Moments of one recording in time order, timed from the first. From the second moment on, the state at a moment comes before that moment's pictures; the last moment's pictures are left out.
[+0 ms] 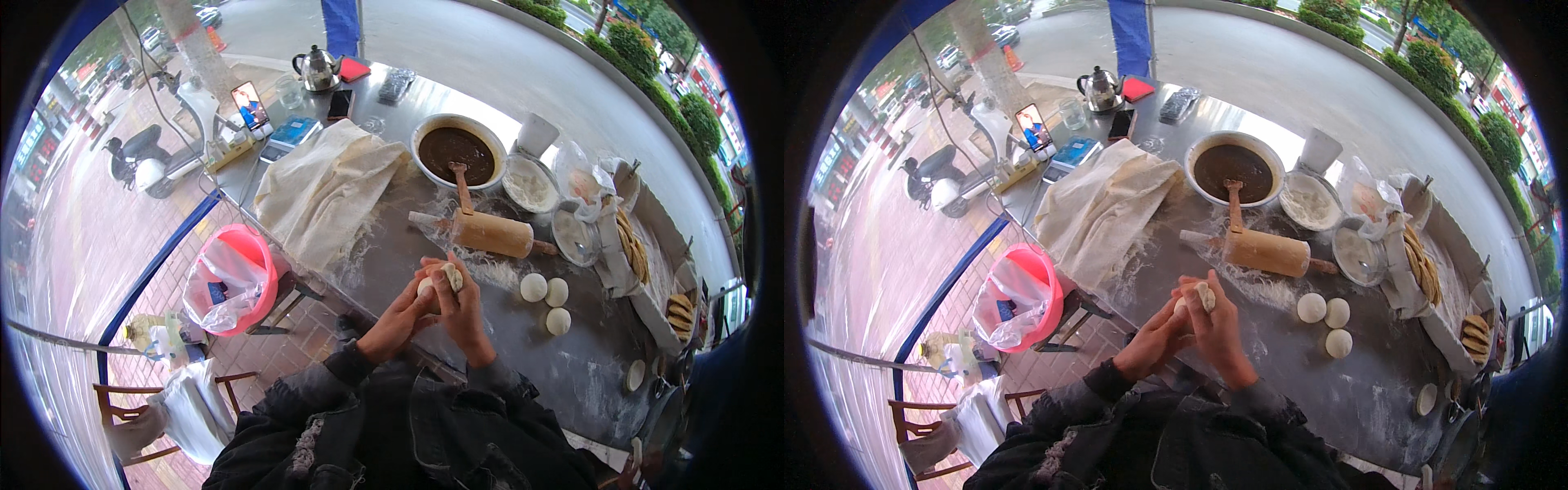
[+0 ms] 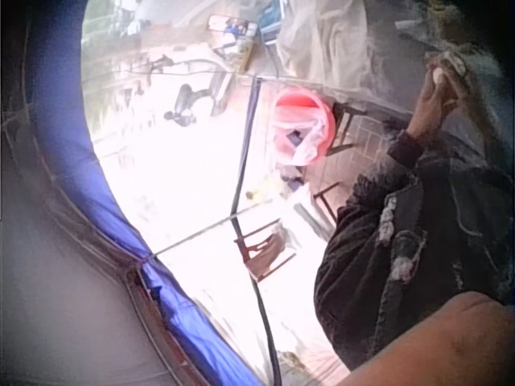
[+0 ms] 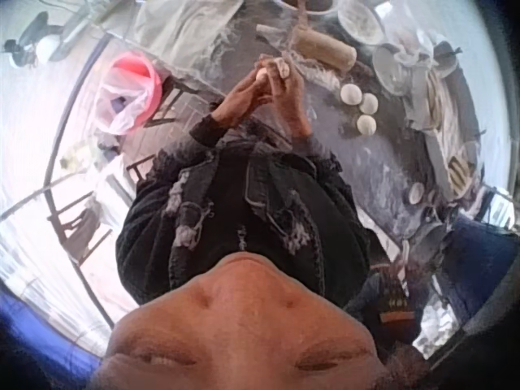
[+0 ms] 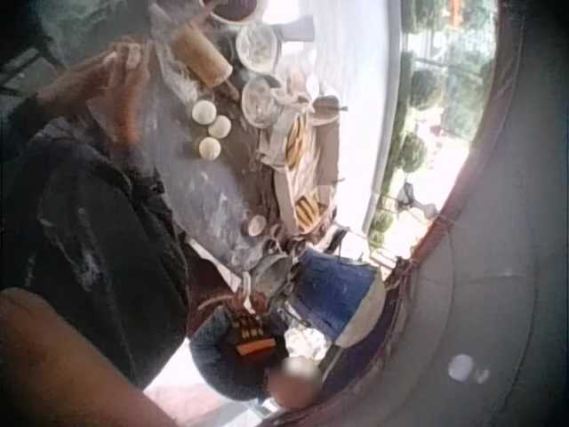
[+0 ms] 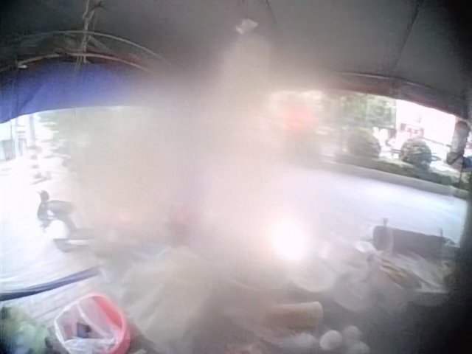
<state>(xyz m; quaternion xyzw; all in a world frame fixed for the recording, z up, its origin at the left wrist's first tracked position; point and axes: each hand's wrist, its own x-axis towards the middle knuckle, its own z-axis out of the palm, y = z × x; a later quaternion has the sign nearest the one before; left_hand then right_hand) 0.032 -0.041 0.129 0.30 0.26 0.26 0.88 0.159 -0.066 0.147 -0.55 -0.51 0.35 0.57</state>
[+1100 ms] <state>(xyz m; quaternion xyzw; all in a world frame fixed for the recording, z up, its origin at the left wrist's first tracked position) -0.018 -0.023 0.020 0.23 0.44 0.43 0.75 0.143 0.015 -0.002 -0.64 -0.75 0.03 0.16</state>
